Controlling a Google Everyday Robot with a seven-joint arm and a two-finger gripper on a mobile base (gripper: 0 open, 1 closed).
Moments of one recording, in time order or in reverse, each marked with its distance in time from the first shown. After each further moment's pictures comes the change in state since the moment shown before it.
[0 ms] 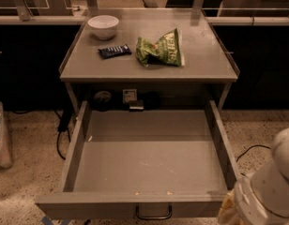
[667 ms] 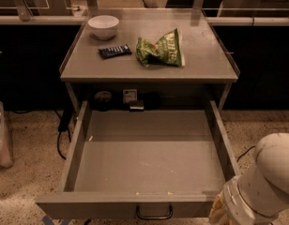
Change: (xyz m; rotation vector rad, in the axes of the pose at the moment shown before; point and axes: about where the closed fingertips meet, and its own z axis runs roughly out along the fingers) arm -0.009 -0.012 0.029 -0.003 -0.008 -0.032
